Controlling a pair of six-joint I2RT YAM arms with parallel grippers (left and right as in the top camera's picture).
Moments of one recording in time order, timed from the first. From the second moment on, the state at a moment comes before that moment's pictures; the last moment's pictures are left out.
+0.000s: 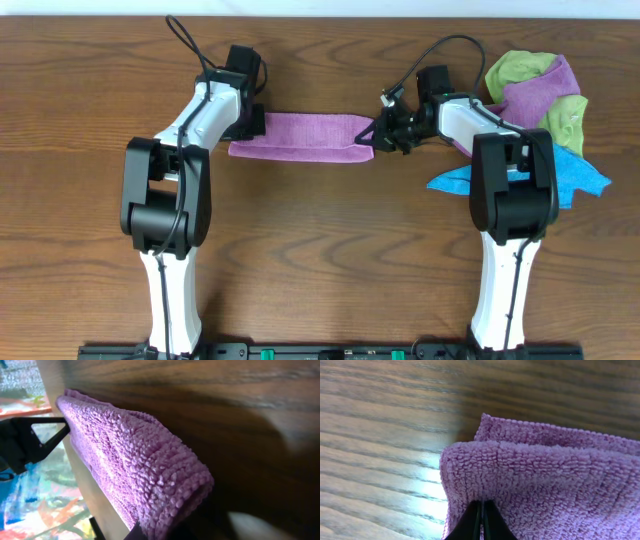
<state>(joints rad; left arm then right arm) -0.20 2.23 1.68 -0.84 -0.08 -0.28 0.12 2.33 1.56 -0.55 -0.89 0.37</state>
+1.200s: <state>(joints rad) -0.16 1.54 1.94 -1.21 -0.03 -0.38 0.38 2.14 1.69 -0.77 0.06 0.37</state>
